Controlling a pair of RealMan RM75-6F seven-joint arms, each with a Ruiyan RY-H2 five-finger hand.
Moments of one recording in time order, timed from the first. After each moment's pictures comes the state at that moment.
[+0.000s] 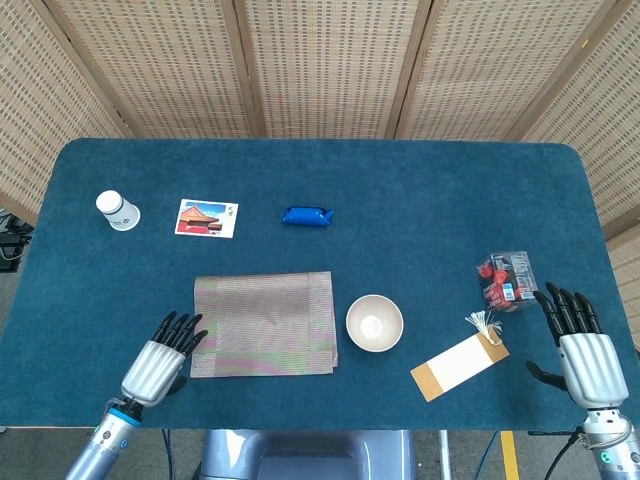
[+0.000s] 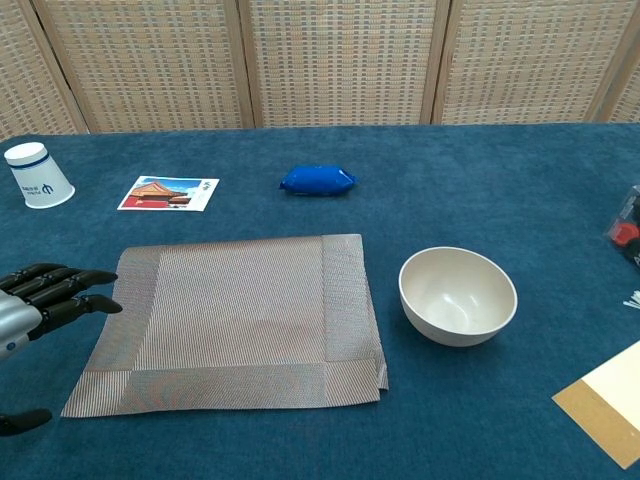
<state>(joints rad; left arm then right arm) -0.21 -1.58 0.07 -1.38 1.68 1.27 0.42 0.08 -1.14 0.04 -1.58 -1.58 1.51 0.01</state>
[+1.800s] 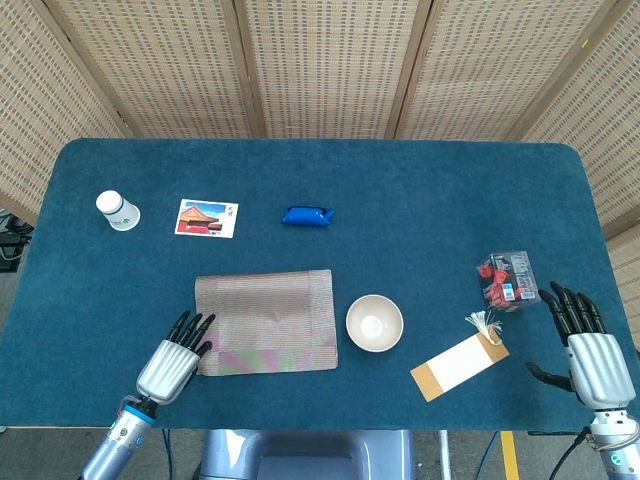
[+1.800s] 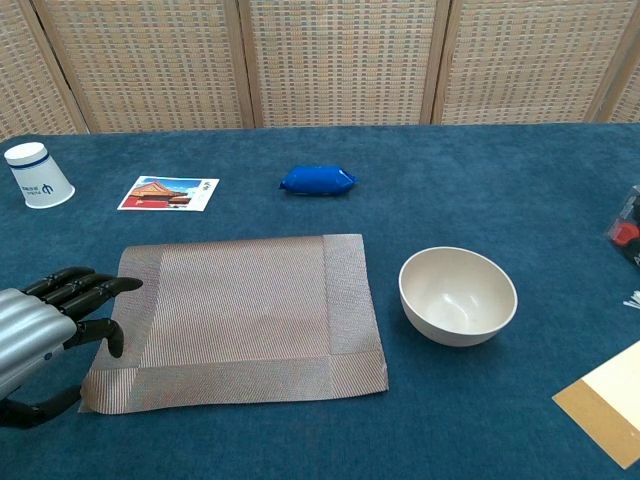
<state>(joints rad) -0.24 -1.66 0.09 -1.30 1.67 1.28 0.49 0.08 -1.10 0.03 -1.61 -1.59 1.51 0.13</state>
